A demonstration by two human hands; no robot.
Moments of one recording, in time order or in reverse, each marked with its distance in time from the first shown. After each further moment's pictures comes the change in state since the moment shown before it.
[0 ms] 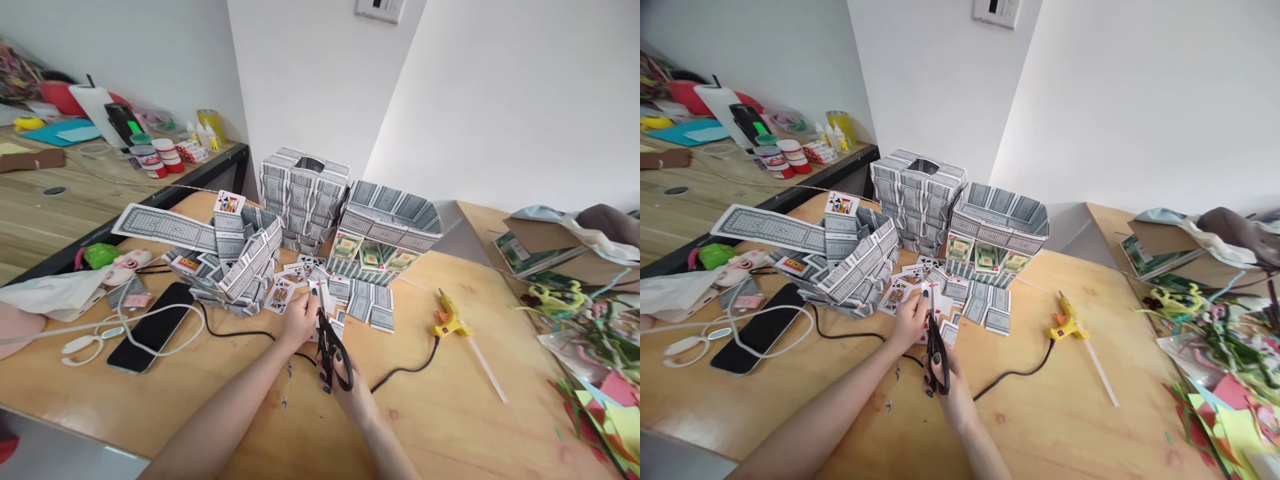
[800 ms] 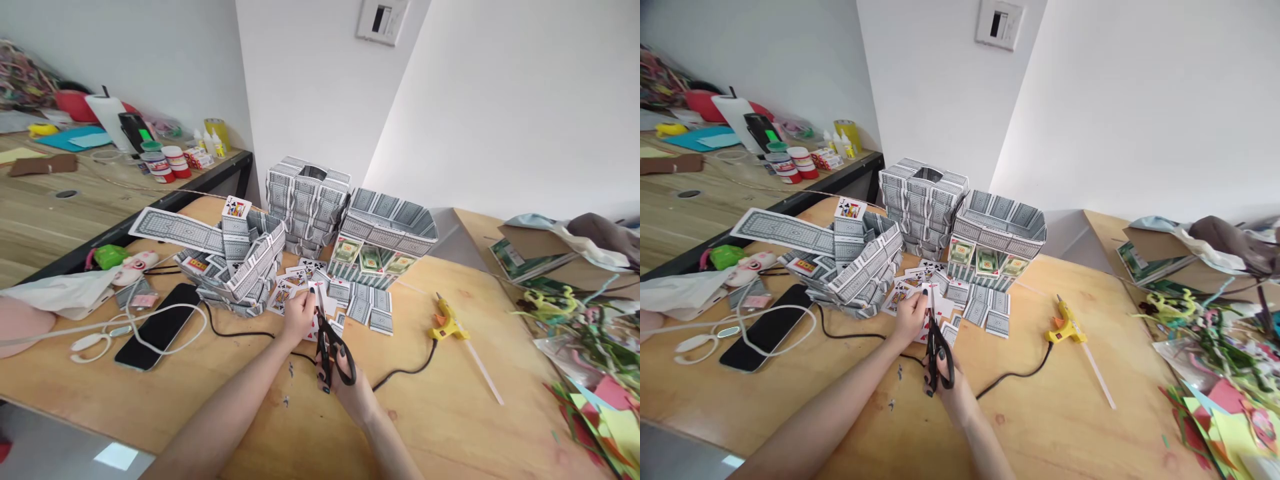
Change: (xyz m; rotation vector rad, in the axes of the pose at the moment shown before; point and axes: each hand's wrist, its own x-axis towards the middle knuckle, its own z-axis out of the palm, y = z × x) left_hand 0.007 -0.011 -0.001 -0.028 0.073 -0.010; right_hand 0.001 -0.006 0.002 0.116 -0.055 0.115
